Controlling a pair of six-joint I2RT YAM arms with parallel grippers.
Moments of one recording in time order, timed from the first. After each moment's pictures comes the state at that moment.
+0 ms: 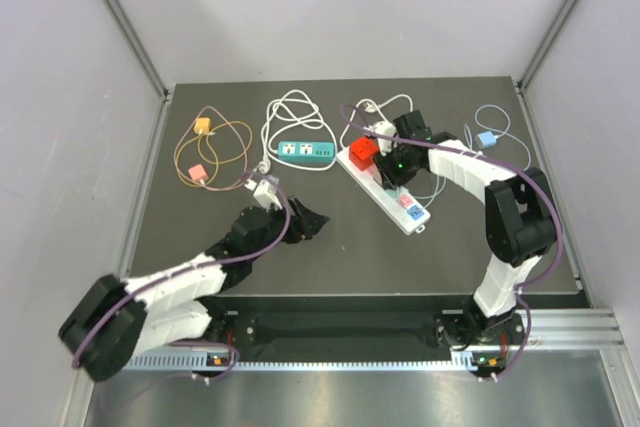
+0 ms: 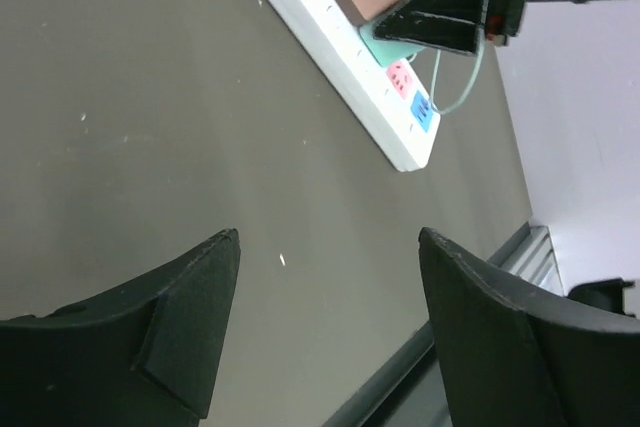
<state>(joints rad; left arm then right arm) -0.70 0.99 0.27 0.45 0.04 -0.87 0.41 1.78 1.25 -0.52 -0.22 -0.27</state>
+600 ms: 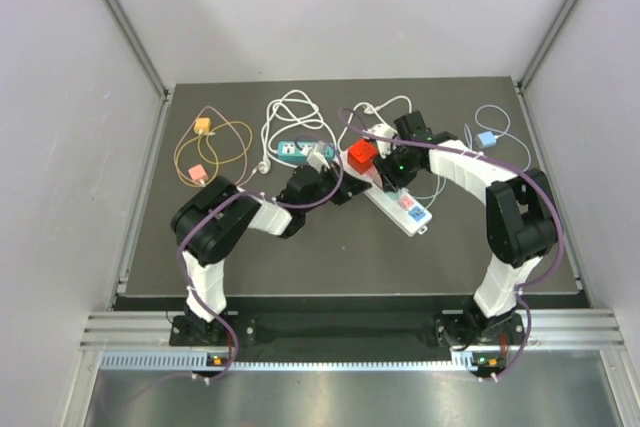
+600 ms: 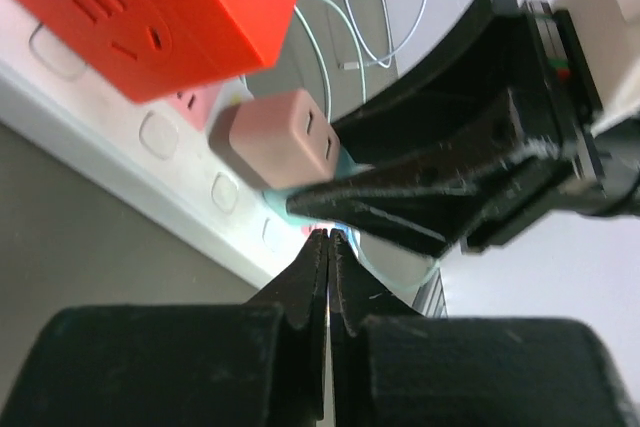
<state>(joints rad) -0.68 1.90 0.77 0.97 0.25 -1.11 0.41 1.77 1.25 -0.55 -0.25 -0.34</state>
